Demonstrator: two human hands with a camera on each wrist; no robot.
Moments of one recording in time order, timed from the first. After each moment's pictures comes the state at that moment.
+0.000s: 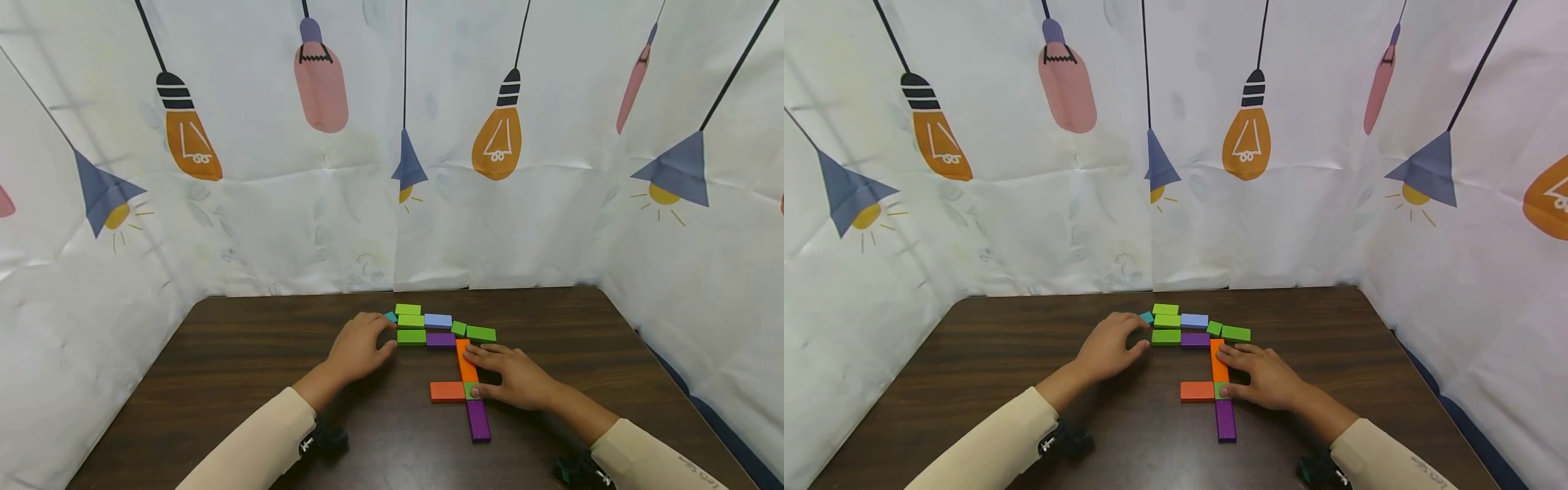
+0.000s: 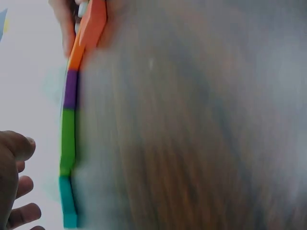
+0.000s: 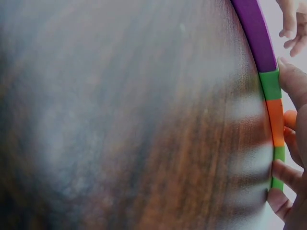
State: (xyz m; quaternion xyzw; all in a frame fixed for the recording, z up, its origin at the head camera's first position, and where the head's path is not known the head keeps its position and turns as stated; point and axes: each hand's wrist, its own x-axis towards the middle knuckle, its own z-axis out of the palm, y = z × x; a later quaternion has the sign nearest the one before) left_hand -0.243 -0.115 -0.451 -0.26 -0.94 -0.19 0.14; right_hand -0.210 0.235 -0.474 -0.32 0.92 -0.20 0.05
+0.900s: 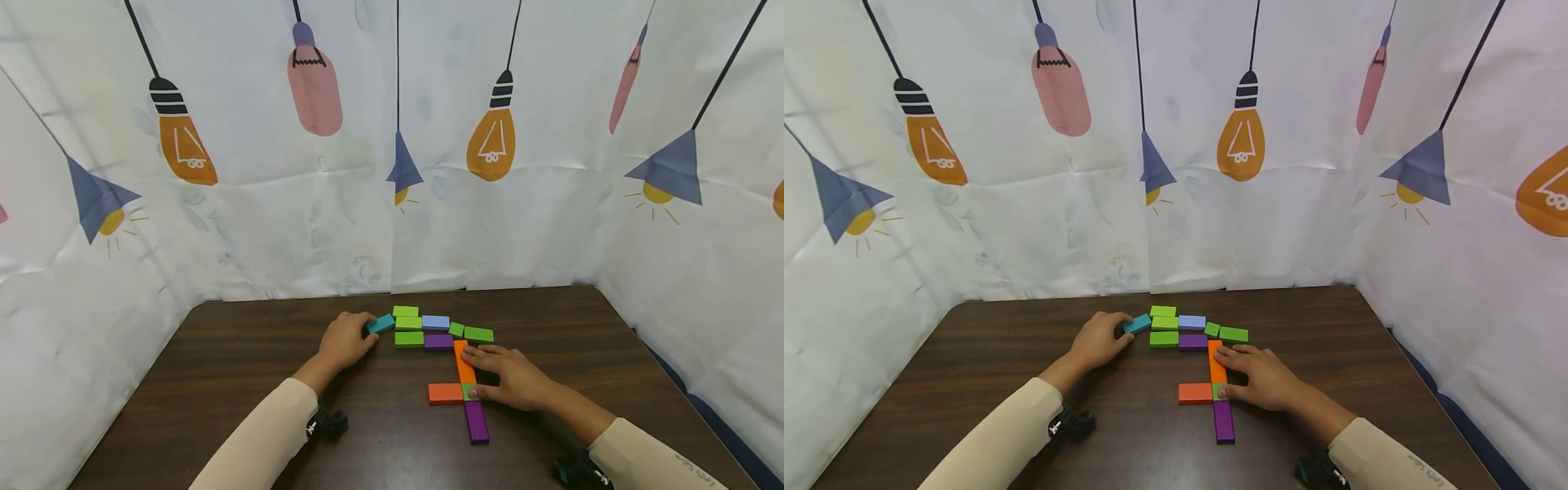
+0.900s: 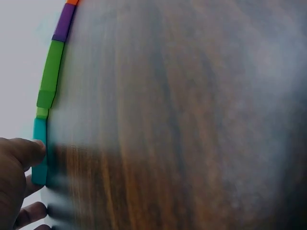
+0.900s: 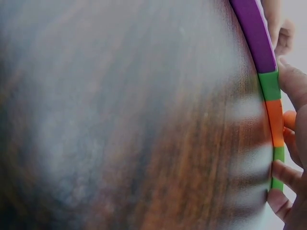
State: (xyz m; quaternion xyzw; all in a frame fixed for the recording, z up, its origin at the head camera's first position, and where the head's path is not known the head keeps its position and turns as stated) left_hand -0.277 -0.134 -0.468 -0.14 -0.97 -0.20 0.06; right_hand -0.209 0.235 -0.472 -0.32 0.92 -0.21 0.05
